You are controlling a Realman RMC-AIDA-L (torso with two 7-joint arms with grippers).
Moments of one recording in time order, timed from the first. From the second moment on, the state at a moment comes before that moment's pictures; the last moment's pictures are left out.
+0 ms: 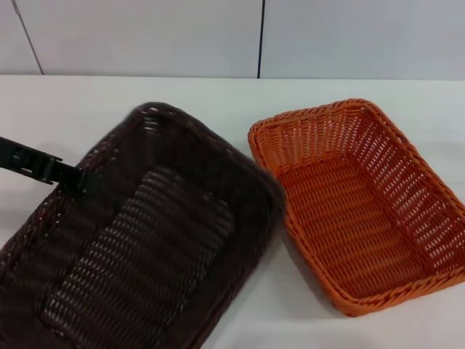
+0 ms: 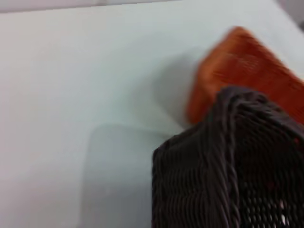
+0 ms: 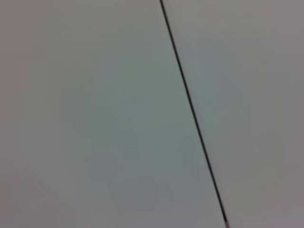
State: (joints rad) left arm -0.59 -1.92 -2.33 -1.24 2.36 -1.82 0.67; right arm 0.51 1.96 -0.35 -0.37 -1.25 -1.02 0.99
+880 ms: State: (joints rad) left arm -1.03 -1.97 -2.20 -0.78 2.45 -1.65 0.95; right arm 0.50 1.96 -0.35 -0.35 -1.25 -1.03 0.99
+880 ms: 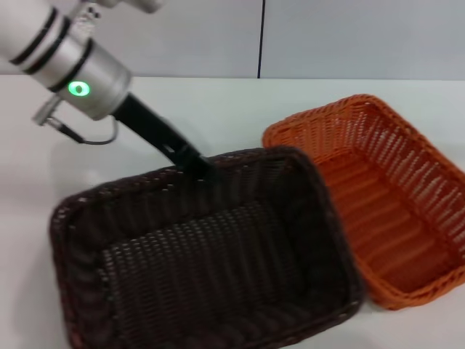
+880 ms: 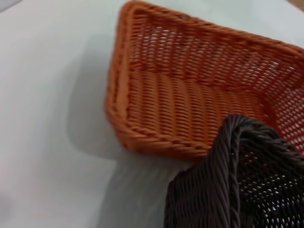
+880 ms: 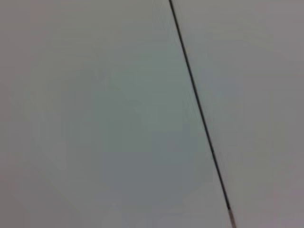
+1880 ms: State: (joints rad) left arm -1.08 -2.06 -2.19 -0.74 2.43 -1.51 1.00; right arm 0.49 1.96 -0.35 -0.34 -1.25 -1.02 0.99
